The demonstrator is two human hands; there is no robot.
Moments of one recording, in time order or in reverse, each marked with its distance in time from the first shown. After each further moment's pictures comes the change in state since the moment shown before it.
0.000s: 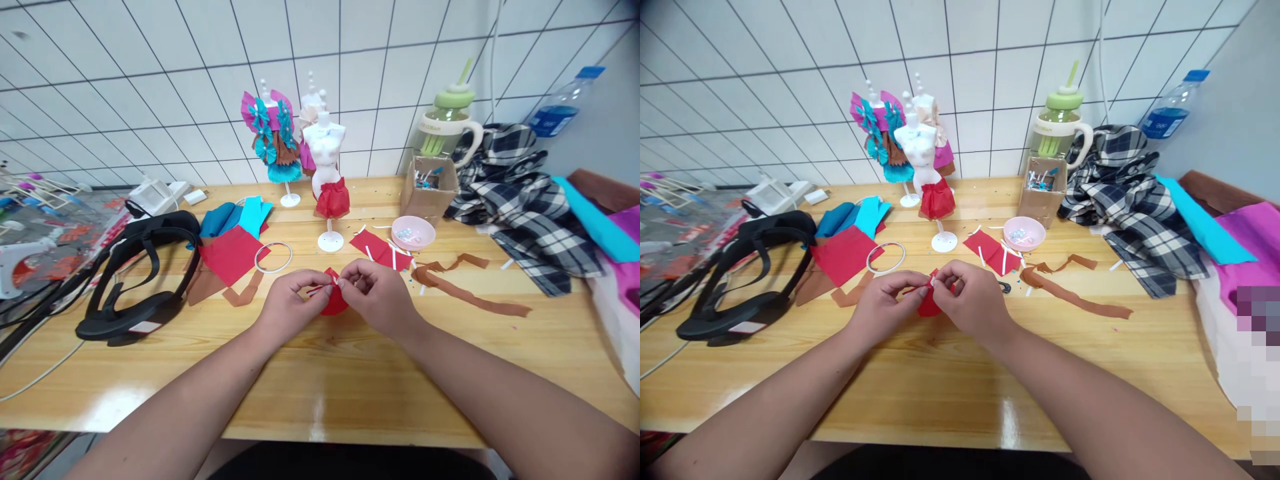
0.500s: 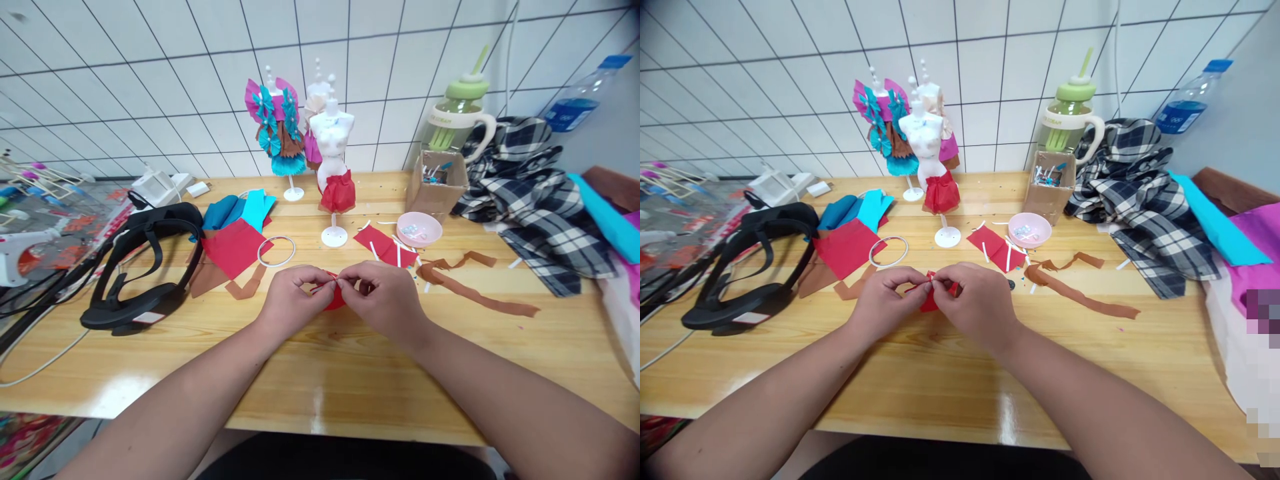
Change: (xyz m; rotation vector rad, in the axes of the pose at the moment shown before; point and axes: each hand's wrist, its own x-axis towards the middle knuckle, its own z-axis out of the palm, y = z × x) left_hand -0.002 0.003 0.001 0.131 0.058 0.026; right_hand -0.006 0.003 0.001 -0.346 0.077 -0.286
